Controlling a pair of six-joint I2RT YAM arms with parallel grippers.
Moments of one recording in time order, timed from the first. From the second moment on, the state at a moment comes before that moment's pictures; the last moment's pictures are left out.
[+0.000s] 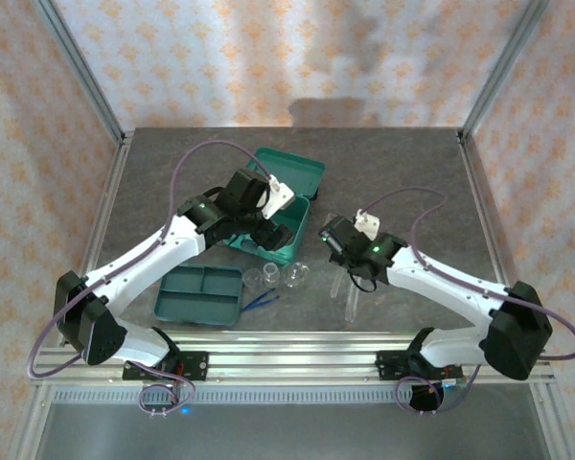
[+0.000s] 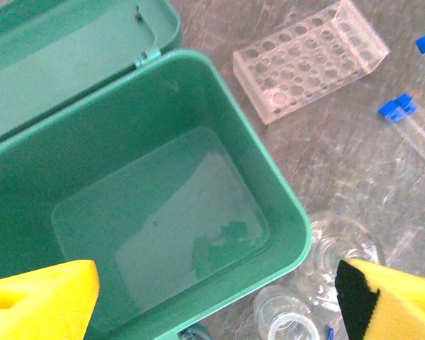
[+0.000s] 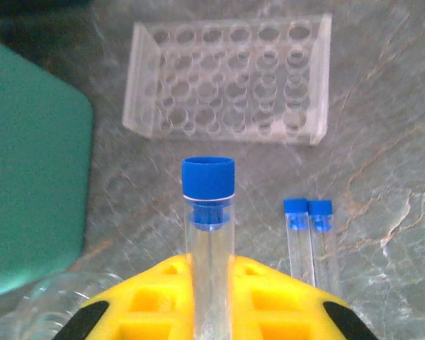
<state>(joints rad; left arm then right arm) -0.64 1.42 1.28 -0.73 0.03 0.14 0.81 1.26 0.93 -0.76 0.42 1.08</state>
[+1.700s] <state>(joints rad) -0.48 1.47 1.33 -0.67 0.77 -0.15 0.80 1.32 1.20 -0.38 0.39 1.12</state>
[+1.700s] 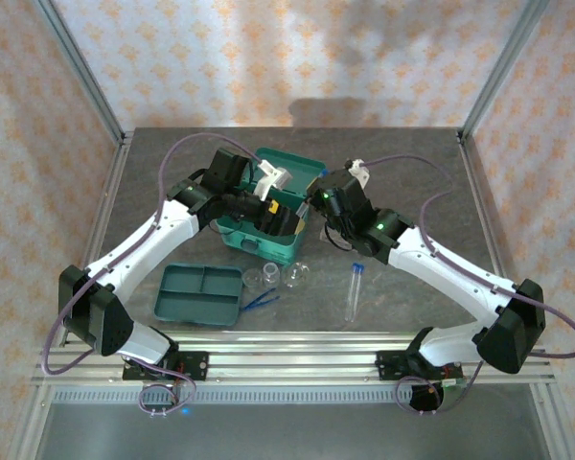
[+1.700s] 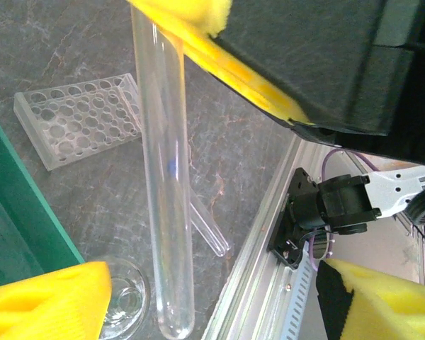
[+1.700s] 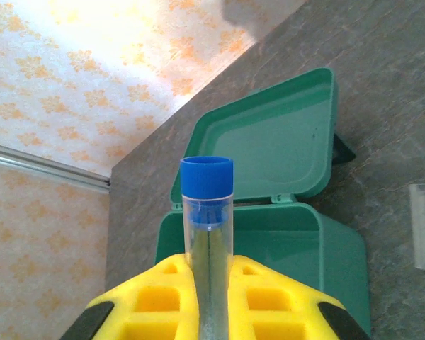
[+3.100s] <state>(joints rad) -0.44 1.50 1.32 -0.64 0.76 -0.18 0.81 1.37 1.21 -0.28 0.33 1.15</state>
